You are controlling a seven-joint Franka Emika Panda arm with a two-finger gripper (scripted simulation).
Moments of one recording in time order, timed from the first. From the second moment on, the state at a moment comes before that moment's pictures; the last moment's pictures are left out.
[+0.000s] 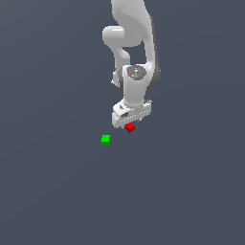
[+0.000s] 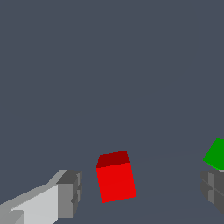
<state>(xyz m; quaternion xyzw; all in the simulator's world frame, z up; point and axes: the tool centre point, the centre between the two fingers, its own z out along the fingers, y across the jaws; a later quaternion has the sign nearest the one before) -0.092 0.046 0.101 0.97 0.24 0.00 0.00</state>
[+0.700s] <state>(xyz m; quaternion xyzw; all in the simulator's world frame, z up) -0.129 0.044 0.071 0.95 0.33 0.00 0.00</state>
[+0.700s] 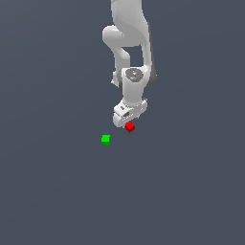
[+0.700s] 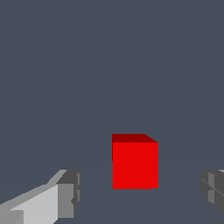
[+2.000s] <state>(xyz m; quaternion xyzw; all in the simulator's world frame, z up) -0.130 0.043 0.020 0.95 0.33 0.00 0.00</state>
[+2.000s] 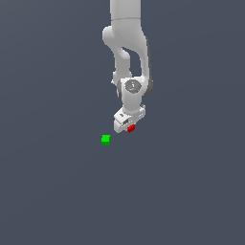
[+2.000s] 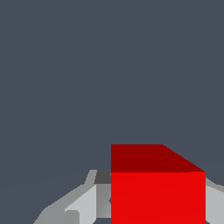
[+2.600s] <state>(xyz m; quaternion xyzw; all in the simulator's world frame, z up) -0.130 0.043 0.023 0.95 0.33 0.00 0.00</state>
